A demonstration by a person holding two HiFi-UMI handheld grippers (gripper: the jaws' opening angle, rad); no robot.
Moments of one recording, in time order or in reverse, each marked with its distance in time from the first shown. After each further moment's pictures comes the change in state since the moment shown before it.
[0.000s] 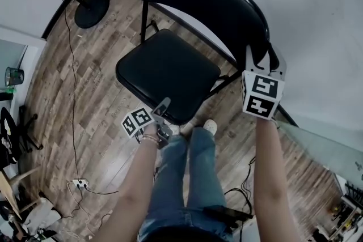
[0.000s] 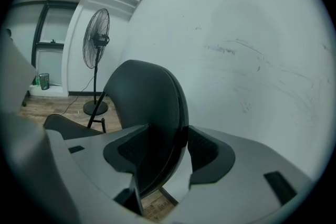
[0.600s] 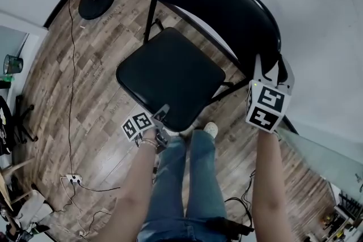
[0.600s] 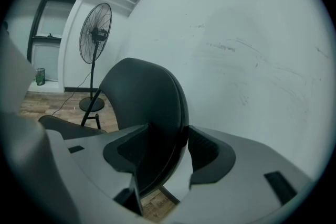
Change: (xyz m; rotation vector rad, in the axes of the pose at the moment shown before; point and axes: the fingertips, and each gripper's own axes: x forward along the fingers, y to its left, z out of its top) left arm 0.004 0.070 -0.006 -0.034 0.011 0.084; right arm 0.001 0.018 -0.021 -0.017 0.020 -0.053
